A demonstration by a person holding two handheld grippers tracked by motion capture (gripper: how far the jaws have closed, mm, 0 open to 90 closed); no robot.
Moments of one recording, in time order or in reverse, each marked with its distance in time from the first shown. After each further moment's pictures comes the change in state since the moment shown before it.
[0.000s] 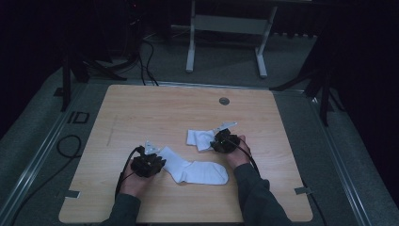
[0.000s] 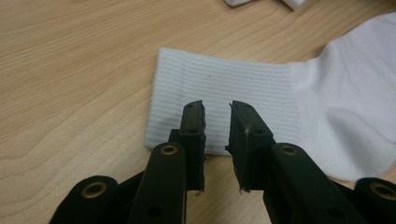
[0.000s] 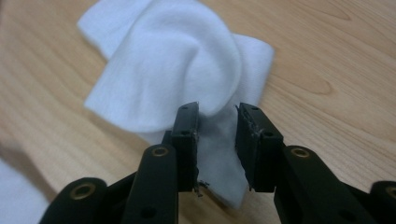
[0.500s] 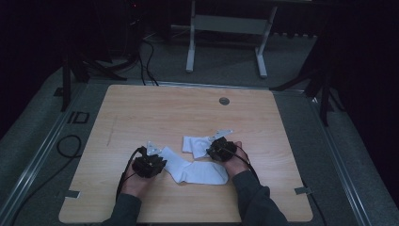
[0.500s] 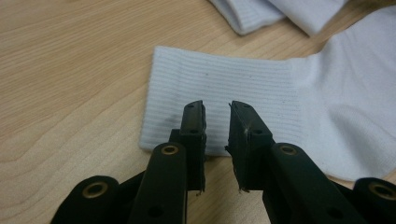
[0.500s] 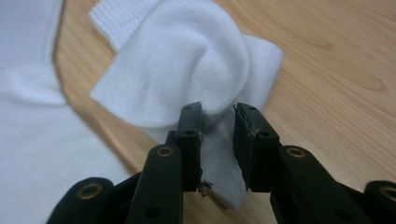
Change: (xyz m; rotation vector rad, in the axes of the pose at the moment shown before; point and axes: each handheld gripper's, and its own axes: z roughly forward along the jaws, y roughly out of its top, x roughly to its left) left arm -0.004 0.000 0.004 0.006 0.013 0.019; right arm 0.028 -0.010 -0.009 0.001 0.040 -0.083
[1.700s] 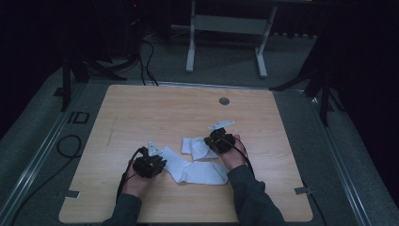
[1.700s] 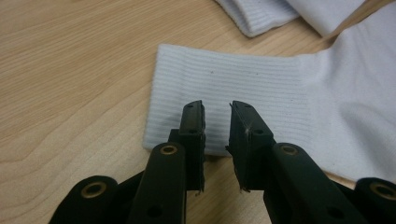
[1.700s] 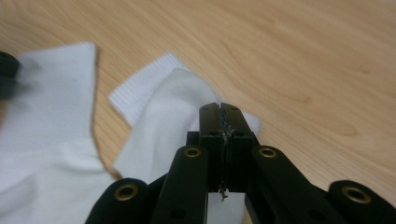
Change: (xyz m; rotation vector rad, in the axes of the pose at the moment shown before) left arm -0.003 0.000 0.003 0.009 0.030 0.018; right arm -0.002 0.032 -0.023 -0.098 0.019 0.093
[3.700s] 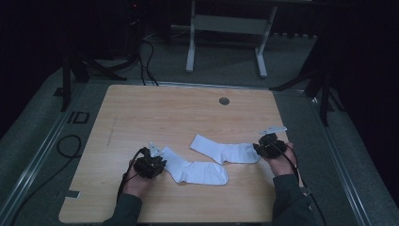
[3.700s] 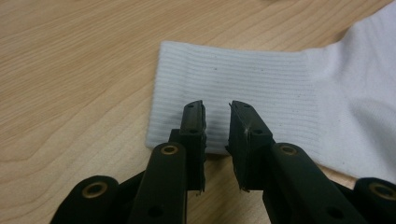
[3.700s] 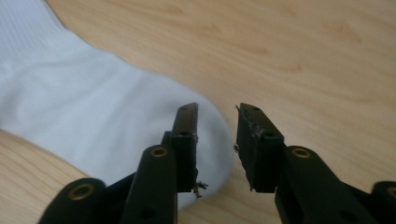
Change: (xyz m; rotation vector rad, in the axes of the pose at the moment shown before) left arm -0.002 0.000 0.002 0.012 0.029 0.015; right arm -0.100 -0.083 -0.080 0.104 -0.272 0.124
